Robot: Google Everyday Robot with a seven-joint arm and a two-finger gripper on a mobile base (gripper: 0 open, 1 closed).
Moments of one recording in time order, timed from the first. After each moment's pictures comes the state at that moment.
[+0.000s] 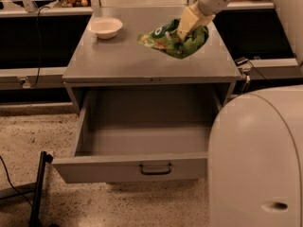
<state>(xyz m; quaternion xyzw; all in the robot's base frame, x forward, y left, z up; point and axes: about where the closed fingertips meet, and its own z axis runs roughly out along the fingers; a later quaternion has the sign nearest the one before) 0.671 -0.121 0.967 -0.32 0.92 0.13 0.17</state>
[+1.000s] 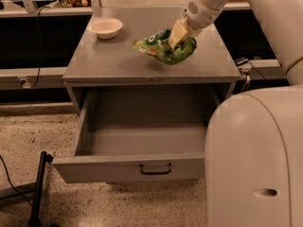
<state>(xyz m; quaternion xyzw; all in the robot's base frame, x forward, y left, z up) 0.705 -0.100 0.920 -0.31 0.92 0.16 0.19</state>
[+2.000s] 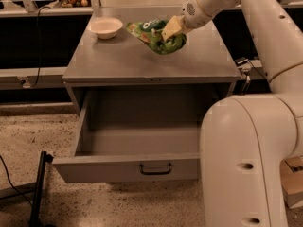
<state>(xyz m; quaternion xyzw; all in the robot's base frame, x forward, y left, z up) 0.769 -0.082 0.914 -0.30 0.88 0.24 0.28</state>
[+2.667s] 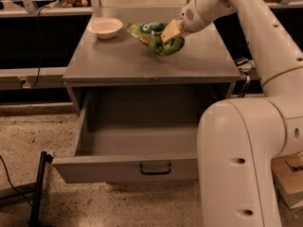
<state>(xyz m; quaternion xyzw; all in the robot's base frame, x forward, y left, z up) 0.786 -0.079 0.898 -0.29 0.87 0.26 0.29</state>
